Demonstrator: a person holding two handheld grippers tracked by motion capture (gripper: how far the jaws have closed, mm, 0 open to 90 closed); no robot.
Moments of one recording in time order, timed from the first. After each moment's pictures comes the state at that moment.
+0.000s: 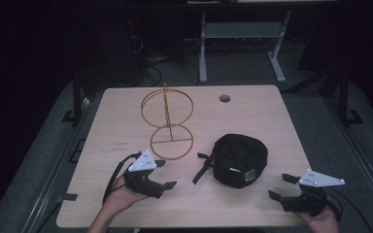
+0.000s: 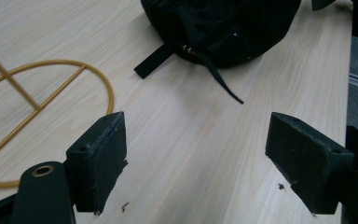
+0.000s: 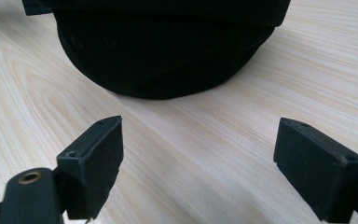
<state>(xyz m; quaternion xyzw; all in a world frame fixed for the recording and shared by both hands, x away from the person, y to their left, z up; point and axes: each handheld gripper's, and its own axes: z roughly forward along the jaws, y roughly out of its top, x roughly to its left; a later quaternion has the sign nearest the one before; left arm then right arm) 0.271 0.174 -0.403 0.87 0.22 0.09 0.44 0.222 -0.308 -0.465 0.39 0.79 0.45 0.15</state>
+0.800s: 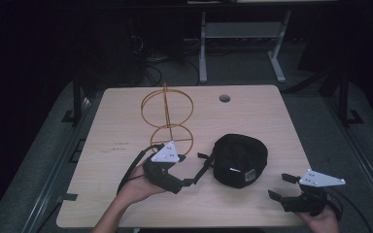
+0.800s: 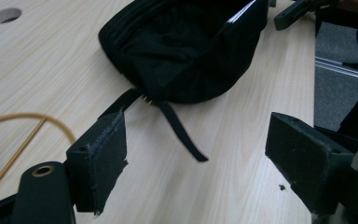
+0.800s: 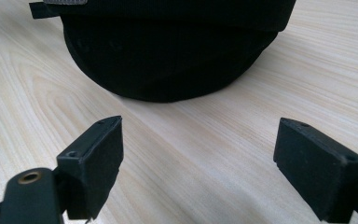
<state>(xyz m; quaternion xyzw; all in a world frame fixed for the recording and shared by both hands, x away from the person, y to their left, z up) 0.280 0.120 -0.372 0.89 0.16 0.07 0.42 0.222 -0.308 -0.463 0.39 0.79 0.45 0.14</state>
